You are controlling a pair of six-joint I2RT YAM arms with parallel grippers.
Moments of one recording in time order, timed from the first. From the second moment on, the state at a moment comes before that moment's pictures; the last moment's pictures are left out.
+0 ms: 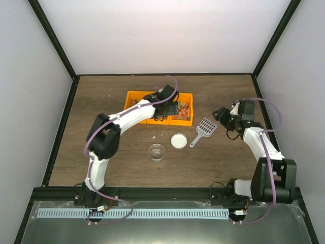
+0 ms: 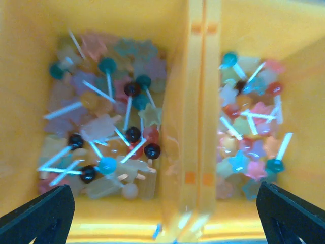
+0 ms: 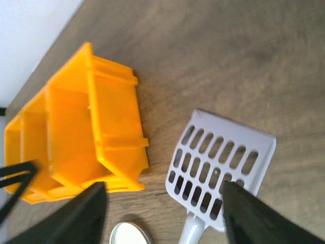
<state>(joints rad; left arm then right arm) -0.72 2.12 1.75 -0.68 -0.22 -0.72 -0.08 1.25 0.77 -0.25 -0.46 0.60</state>
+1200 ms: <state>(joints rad) -0.72 1.68 1.34 -0.58 -0.42 -0.65 0.31 1.77 1.13 -0.67 0.14 0.85</state>
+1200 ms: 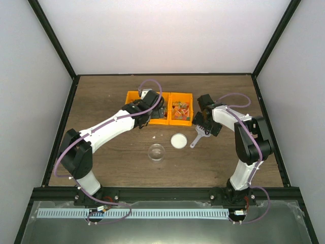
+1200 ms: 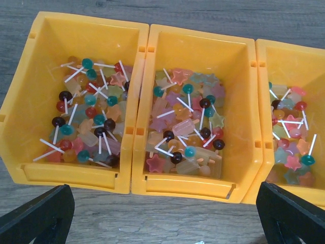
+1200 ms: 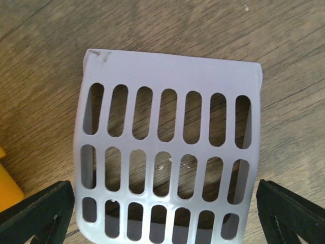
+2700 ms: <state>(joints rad) -0.44 1.51 1.03 0.22 0.65 -0.71 0.18 1.60 0.65 1.22 -1.19 1.51</state>
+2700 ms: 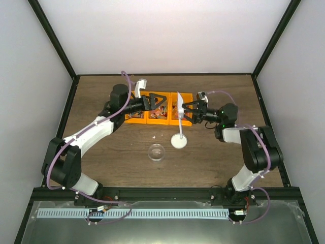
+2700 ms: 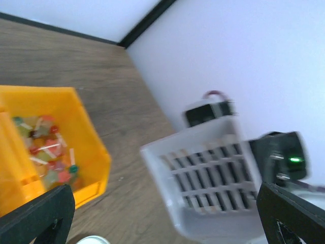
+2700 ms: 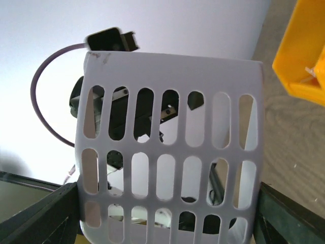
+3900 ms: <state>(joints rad) -0.43 1.73 1.31 0.26 1.19 -0.09 0.23 1.64 0.74 1.54 -1.45 2.05</state>
